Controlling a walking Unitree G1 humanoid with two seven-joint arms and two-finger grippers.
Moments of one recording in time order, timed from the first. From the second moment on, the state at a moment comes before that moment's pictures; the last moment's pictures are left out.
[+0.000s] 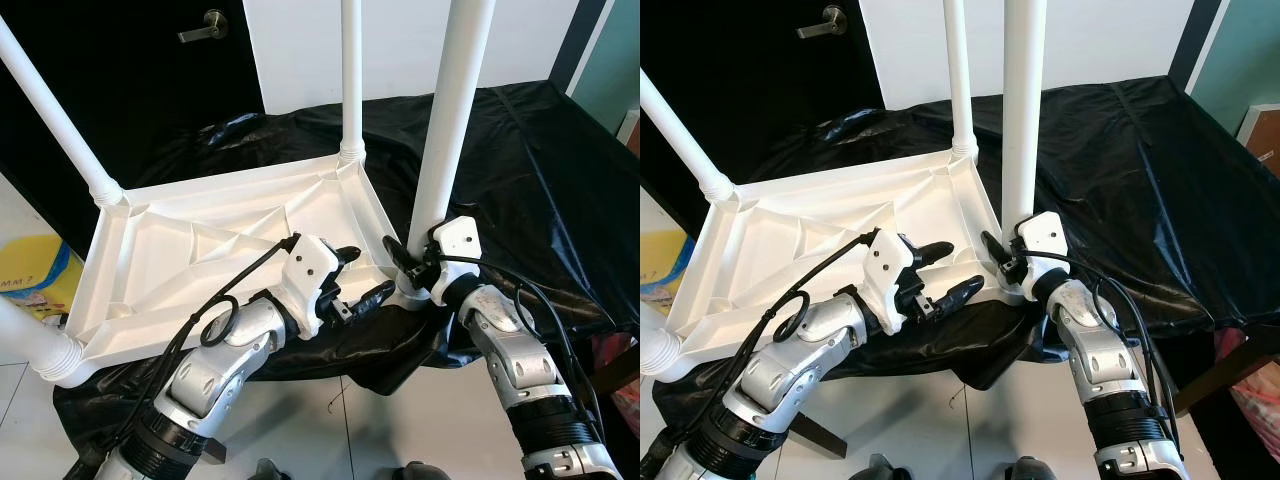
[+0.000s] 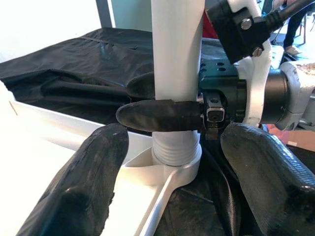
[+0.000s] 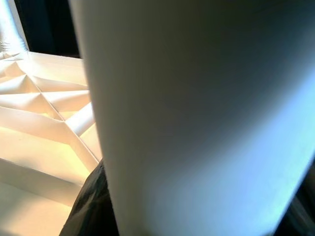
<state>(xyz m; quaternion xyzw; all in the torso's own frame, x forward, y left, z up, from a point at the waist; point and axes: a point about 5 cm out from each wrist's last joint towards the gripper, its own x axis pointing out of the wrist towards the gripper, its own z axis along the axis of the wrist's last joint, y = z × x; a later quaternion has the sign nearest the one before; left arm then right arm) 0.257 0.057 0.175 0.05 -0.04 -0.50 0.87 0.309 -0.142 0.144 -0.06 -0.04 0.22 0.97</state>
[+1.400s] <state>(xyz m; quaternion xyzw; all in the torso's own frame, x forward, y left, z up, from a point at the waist) 0.255 0.056 0.177 0.04 -0.04 -0.50 0.86 0.295 -0.128 0.142 0.03 -0.04 0.06 1.00</state>
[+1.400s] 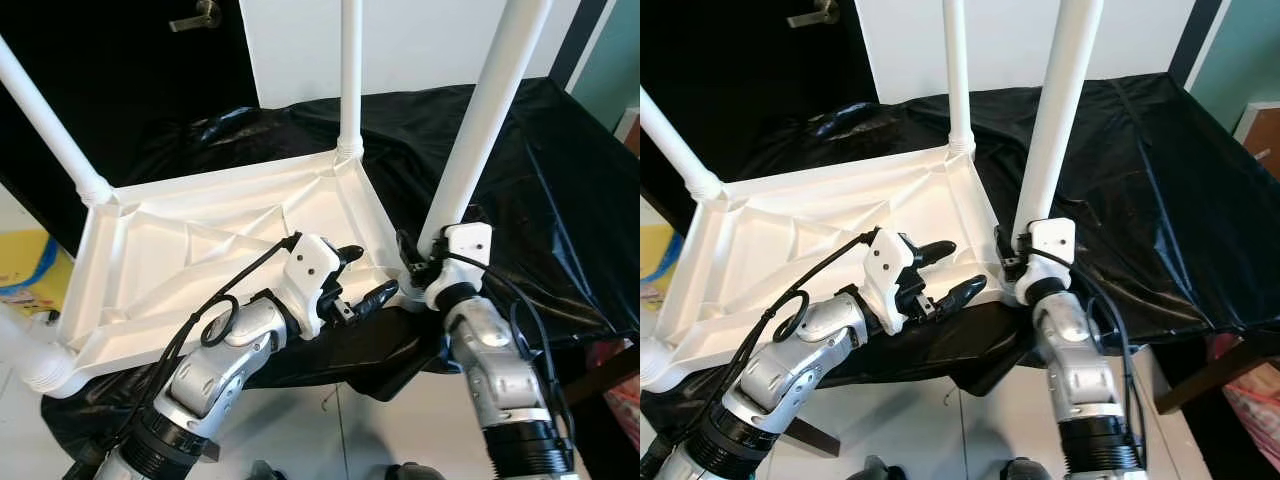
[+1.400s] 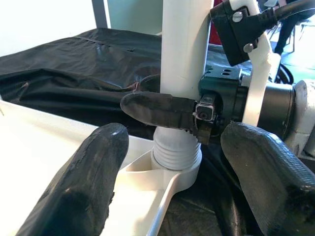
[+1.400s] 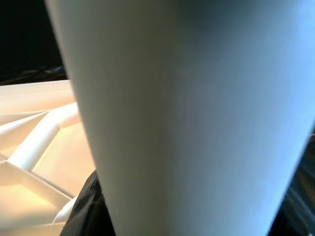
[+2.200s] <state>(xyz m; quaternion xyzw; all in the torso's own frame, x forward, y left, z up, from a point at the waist) 0.255 0.053 0.183 0.04 -0.05 -0.51 0.86 0.287 -0.132 0.147 0.06 -0.10 -0.02 0.99</state>
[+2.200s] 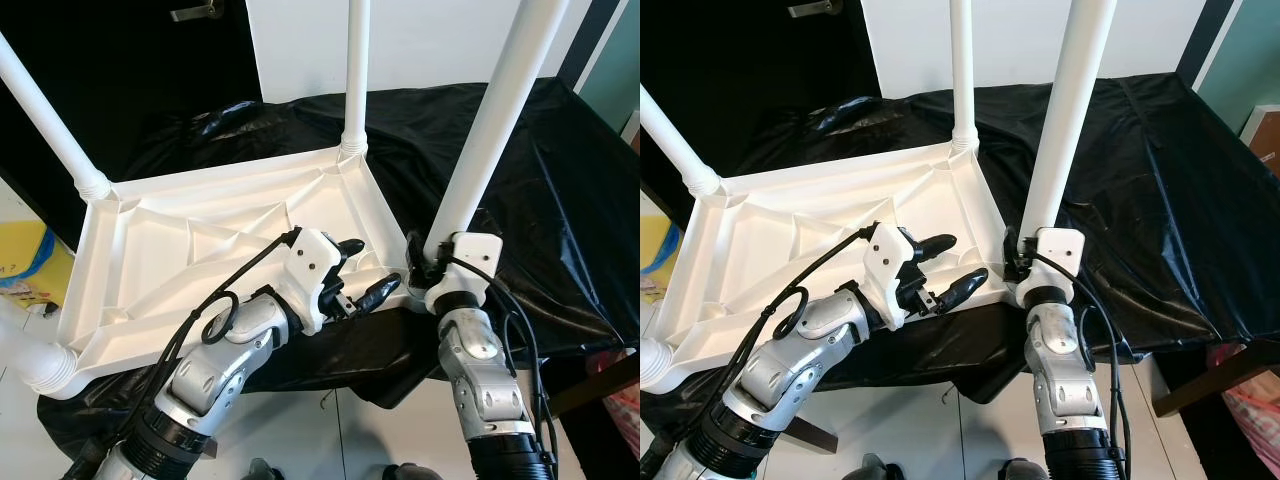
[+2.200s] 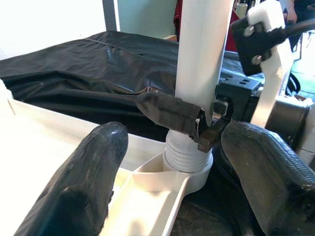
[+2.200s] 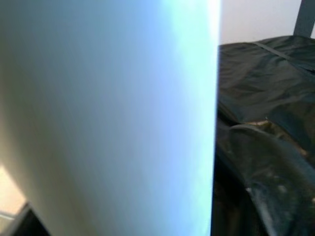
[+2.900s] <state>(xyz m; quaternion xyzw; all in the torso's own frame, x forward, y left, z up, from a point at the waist) 0.253 0.048 0.182 0.03 -0.05 -0.52 0.85 0.301 -0.166 0.154 -0.03 -0.07 0.29 0.95</state>
